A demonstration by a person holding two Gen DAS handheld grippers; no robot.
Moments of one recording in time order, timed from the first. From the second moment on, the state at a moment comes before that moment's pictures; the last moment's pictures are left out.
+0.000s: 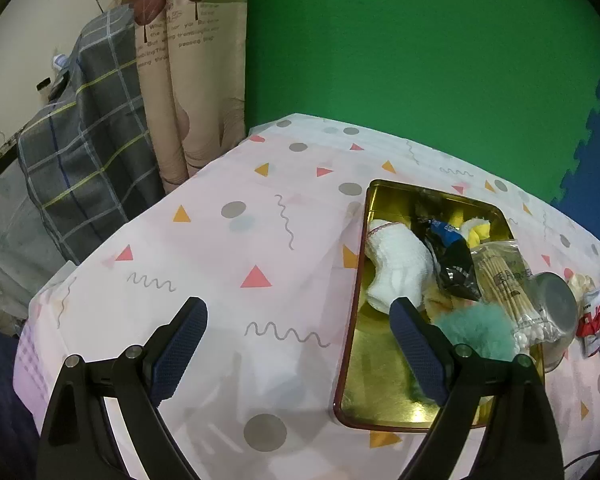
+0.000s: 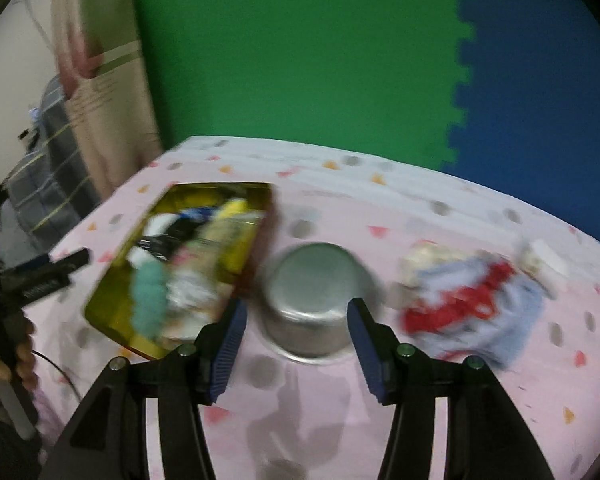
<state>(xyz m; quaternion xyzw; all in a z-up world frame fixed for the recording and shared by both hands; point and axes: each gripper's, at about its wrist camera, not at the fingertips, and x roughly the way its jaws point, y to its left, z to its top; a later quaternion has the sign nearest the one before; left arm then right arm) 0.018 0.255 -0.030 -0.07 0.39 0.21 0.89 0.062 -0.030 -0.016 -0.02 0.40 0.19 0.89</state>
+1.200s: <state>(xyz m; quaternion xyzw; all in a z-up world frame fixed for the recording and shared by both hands) 0.025 0.229 -0.036 -0.04 0.39 0.18 0.90 0.149 -0.196 -0.108 0.09 0.47 0.01 0.88</state>
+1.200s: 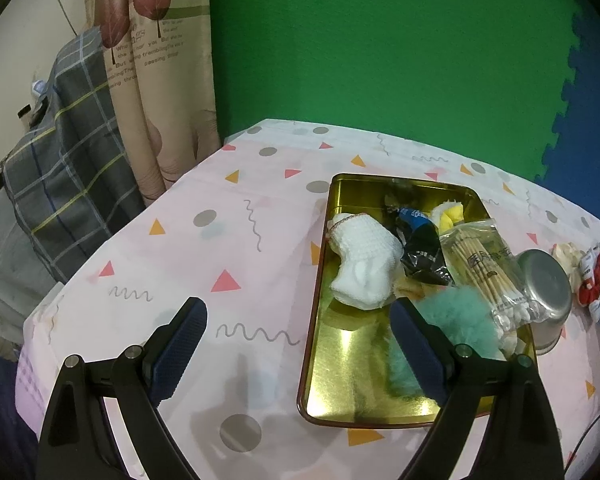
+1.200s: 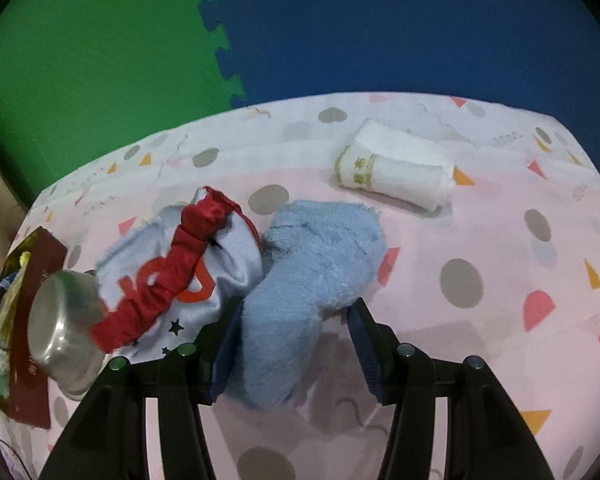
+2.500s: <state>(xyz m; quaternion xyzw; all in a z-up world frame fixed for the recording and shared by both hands) 0.059 0.011 -0.018 0.03 0.40 -0.09 0.91 0.040 -0.294 -0.109 0.04 0.42 -0.03 0.91</state>
